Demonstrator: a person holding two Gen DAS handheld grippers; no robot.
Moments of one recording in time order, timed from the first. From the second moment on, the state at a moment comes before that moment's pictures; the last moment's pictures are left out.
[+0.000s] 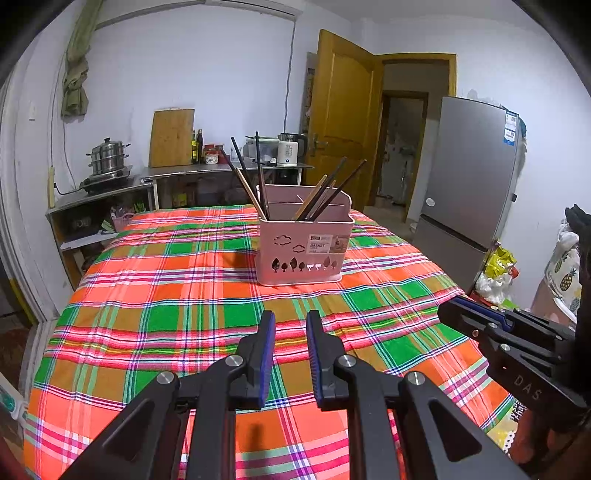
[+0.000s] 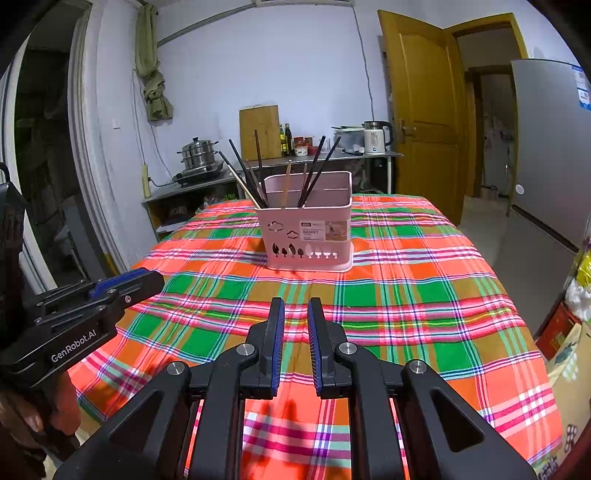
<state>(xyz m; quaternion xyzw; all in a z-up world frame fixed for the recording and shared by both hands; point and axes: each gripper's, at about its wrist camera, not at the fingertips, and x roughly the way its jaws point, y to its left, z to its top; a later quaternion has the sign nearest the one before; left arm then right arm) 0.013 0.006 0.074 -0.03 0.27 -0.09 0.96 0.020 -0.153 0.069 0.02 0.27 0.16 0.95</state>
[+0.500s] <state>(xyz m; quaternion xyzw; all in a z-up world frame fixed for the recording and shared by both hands) 0.011 0.006 0.072 -0.03 0.27 -0.07 0.96 0.020 -0.153 0.069 0.02 0.27 0.16 0.95</state>
